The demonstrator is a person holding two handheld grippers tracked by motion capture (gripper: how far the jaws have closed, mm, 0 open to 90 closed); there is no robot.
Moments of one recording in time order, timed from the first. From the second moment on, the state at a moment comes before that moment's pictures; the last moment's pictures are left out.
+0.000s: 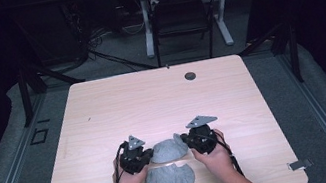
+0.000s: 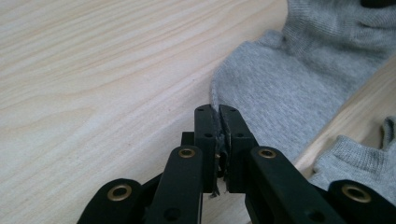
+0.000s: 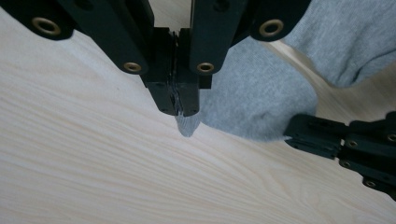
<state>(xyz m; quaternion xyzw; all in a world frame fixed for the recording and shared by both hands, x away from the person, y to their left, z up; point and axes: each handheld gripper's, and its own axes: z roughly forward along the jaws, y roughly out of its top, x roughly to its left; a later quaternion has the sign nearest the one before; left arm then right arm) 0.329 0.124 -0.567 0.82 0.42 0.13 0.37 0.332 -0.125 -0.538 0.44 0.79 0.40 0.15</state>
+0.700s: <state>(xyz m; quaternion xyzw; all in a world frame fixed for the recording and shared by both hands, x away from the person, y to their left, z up) 0.331 0.136 -0.569 0.81 0.43 0.13 0.37 0.324 -0.143 -0.567 0.46 0.80 0.37 0.13</state>
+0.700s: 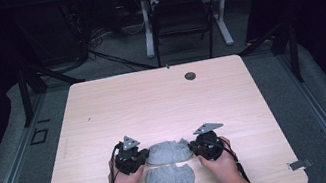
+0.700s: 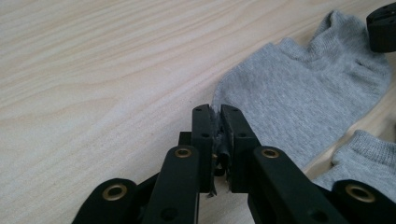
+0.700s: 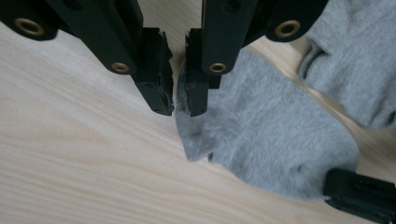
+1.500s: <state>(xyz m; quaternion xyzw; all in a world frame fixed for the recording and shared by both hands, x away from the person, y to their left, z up) 0.340 0.134 -0.573 0.82 0.43 0.12 0.37 0.336 -0.135 -0.567 0.45 0.81 0.35 0.12</state>
